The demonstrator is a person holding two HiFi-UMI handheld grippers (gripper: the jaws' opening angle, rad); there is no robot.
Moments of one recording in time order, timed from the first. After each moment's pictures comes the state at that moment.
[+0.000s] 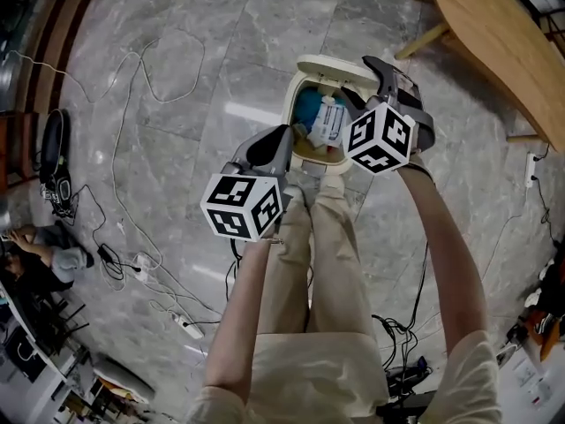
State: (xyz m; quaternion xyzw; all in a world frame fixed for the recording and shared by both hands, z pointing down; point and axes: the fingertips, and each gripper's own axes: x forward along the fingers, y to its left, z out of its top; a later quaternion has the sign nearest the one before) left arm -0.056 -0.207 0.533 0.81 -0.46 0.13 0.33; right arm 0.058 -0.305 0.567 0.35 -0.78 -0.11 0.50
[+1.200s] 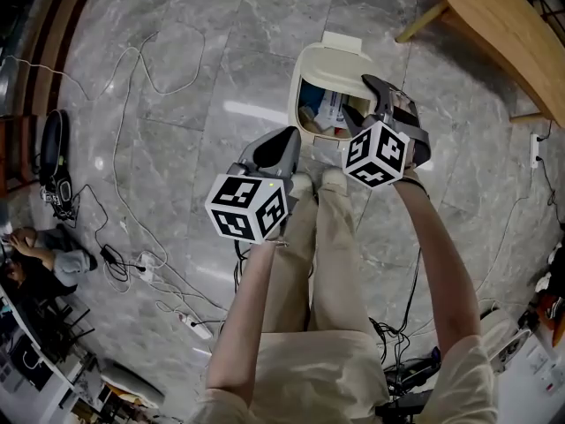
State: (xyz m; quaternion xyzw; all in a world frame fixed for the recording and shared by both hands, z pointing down) left arm -0.069 -0.145 0.544 0.83 -0.43 0.13 0.35; right arm 0.040 -0.211 0.607 0.35 -0.77 -0.08 0.53
